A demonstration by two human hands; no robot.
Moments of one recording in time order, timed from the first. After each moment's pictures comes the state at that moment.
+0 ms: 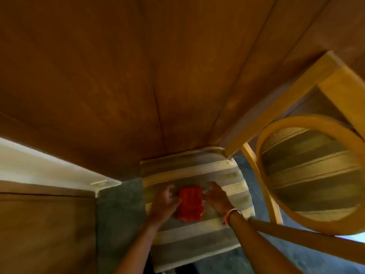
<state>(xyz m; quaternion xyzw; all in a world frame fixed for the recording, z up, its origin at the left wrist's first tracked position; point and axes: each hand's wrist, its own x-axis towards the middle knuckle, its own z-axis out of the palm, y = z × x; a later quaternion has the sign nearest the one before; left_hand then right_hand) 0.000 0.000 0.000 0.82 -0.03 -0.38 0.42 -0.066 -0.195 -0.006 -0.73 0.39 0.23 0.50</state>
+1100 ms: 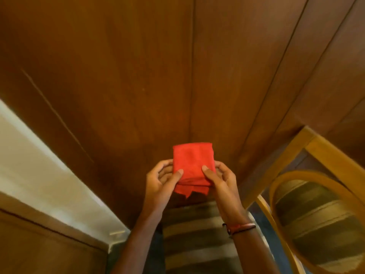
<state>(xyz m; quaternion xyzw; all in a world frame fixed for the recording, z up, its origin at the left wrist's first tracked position) 0.089 0.024 0.225 0.70 -0.06 -0.09 0.71 0.025 -0.133 0.236 -0.59 0.24 -0.11 0.76</state>
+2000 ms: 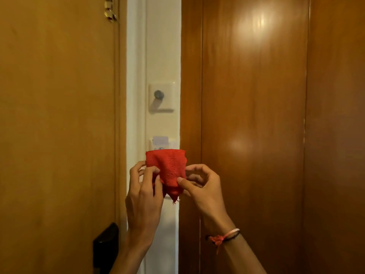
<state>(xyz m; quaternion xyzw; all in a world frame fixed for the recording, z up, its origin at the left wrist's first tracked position) 0.104 0.307 0.575 0.75 -0.05 0.59 0.29 0.100 0.164 0.599 -0.65 -0.18 -0.21 0.70</state>
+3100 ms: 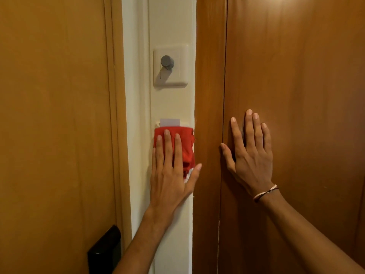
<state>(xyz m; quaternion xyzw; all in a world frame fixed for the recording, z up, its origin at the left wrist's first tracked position) 0.234 0.313 0.568 0.84 -0.08 0.52 0.14 0.278 0.095 0.605 -0.74 -0.04 -0.67 -0.07</state>
